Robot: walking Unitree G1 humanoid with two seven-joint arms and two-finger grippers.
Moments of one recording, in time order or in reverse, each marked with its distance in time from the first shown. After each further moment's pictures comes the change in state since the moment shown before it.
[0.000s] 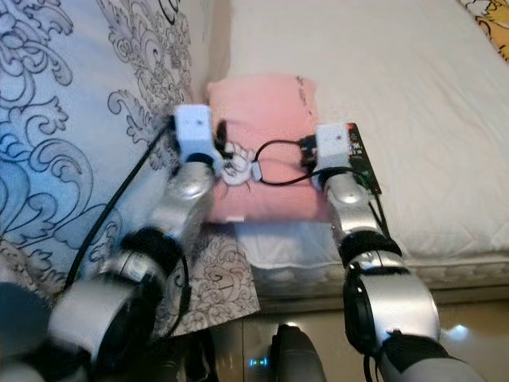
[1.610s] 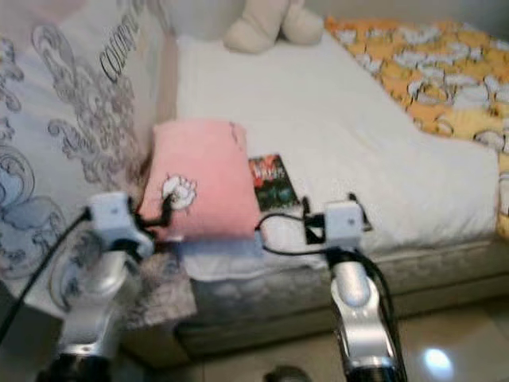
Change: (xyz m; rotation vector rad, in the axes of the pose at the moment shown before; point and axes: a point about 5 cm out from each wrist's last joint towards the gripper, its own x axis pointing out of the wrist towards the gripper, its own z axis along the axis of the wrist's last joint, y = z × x) left arm -0.107 0.105 -0.065 -0.091 0.167 0.104; right arm -0.110 0.030 -0.047 -0.034 -0.047 -0.088
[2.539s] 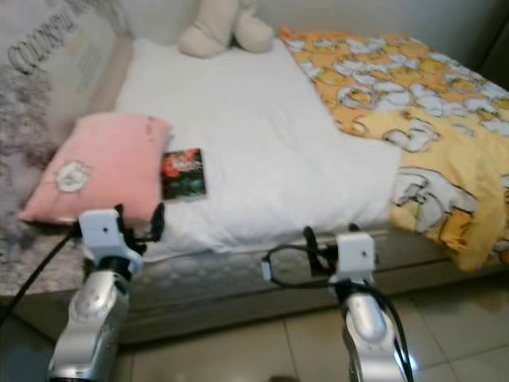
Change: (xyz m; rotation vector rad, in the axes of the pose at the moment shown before) left arm -0.017 0.009 -0.010 0.085 -0.061 -0.023; right arm -0.035 -0.010 -0.034 0.098 0.083 0.045
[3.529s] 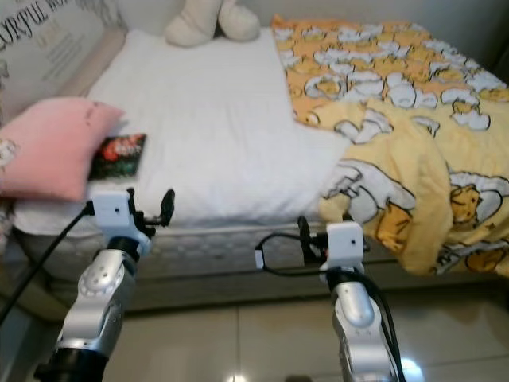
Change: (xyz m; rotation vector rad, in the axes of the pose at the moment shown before) left arm 0.022 -0.010 0.007 0.028 -0.004 -0.078; right arm 0.015 0.010 0.003 -0.025 -0.011 -0.008
